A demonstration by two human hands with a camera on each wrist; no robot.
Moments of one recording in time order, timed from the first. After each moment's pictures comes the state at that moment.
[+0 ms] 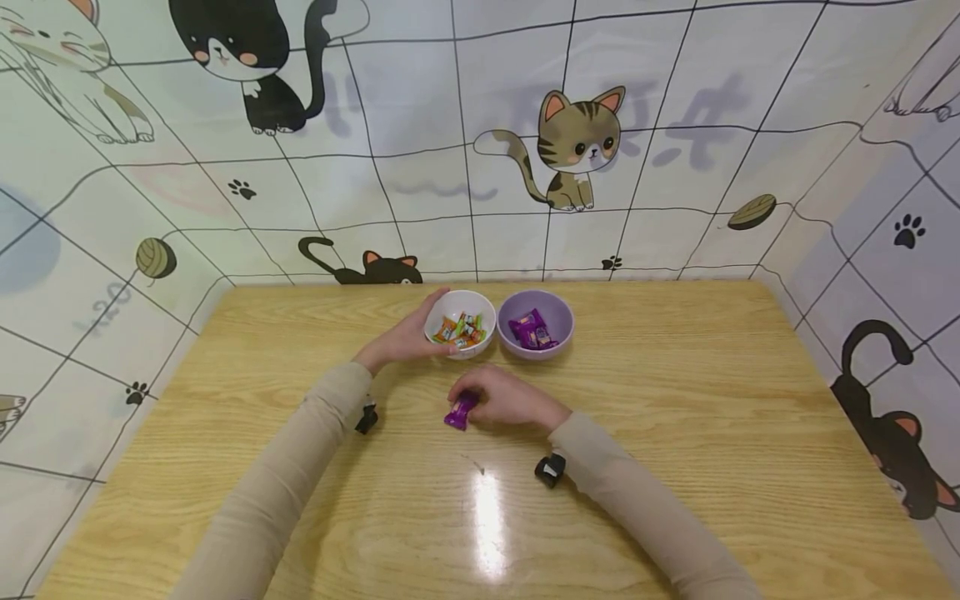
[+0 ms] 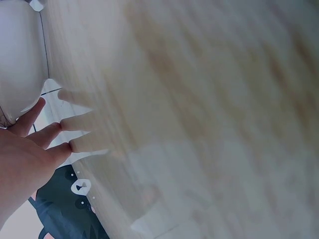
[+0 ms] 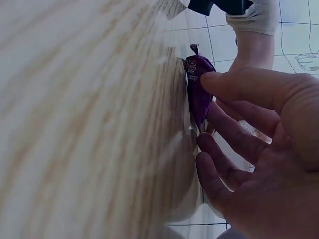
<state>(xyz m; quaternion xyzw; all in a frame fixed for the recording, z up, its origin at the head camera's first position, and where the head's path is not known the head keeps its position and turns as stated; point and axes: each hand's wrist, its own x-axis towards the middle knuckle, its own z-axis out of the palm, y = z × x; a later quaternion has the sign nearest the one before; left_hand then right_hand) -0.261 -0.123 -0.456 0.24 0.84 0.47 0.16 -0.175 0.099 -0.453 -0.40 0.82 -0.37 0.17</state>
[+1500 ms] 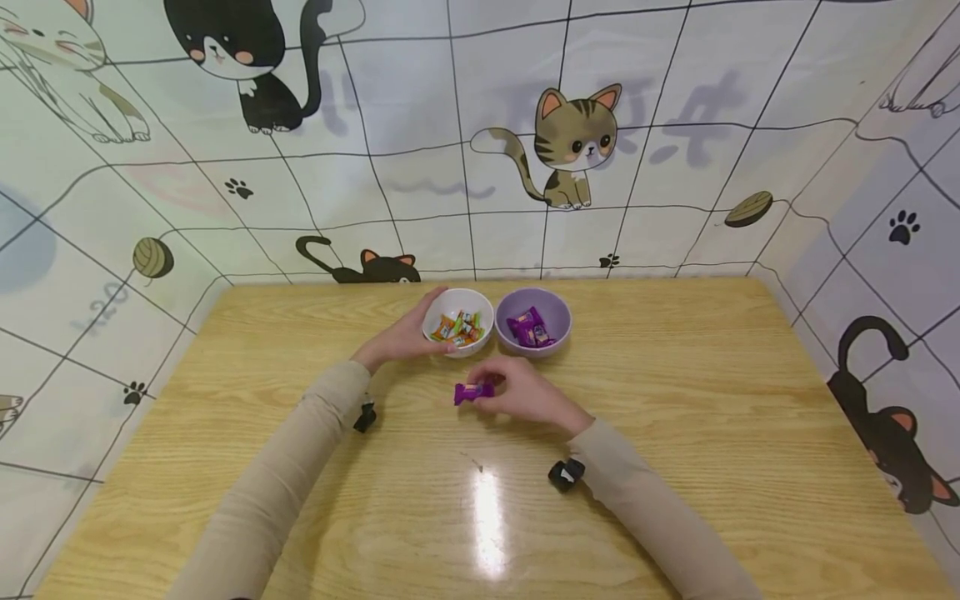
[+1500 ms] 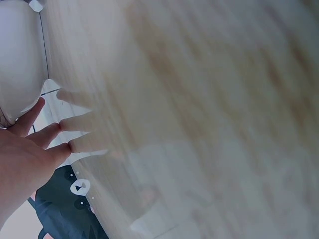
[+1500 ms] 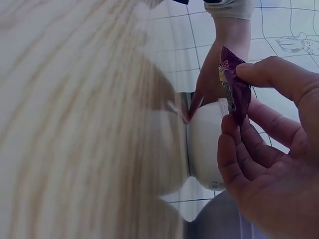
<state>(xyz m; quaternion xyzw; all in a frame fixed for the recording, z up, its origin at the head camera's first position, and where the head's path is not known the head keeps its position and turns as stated) -0.258 -0.123 -0.452 0.24 0.84 0.46 0.16 -0.166 0.123 -0.448 -0.32 0.82 -0.47 0.11</state>
